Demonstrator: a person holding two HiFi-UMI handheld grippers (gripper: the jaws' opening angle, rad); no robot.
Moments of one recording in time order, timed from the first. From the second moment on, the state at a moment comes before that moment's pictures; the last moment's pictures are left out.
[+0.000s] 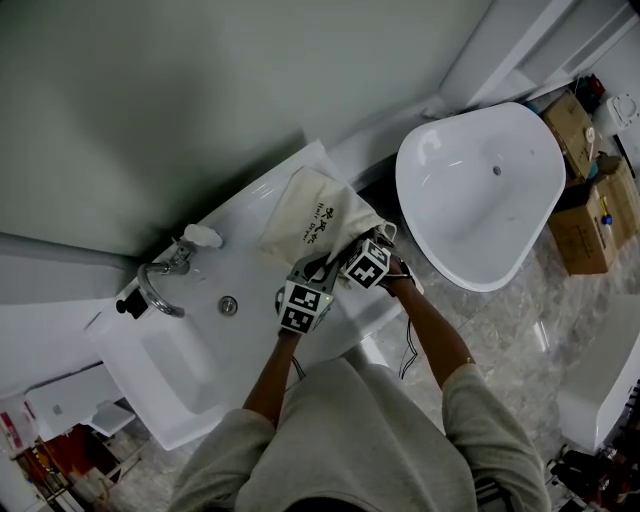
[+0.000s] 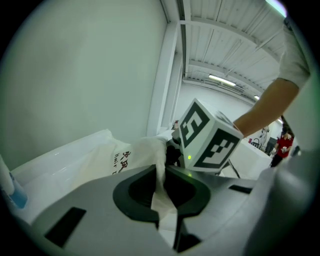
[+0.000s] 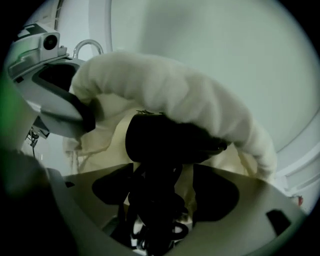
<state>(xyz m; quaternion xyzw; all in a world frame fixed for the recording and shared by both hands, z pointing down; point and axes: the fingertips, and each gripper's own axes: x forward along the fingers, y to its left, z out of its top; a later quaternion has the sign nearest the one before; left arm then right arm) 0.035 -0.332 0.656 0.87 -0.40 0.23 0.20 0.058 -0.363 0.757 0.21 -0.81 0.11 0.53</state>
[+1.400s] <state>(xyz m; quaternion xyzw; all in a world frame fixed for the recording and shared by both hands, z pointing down) 0.023 -0.337 0.658 0.86 -0.42 0.21 0.21 0.049 -0.341 0.767 0.14 -0.82 0.15 0.54</state>
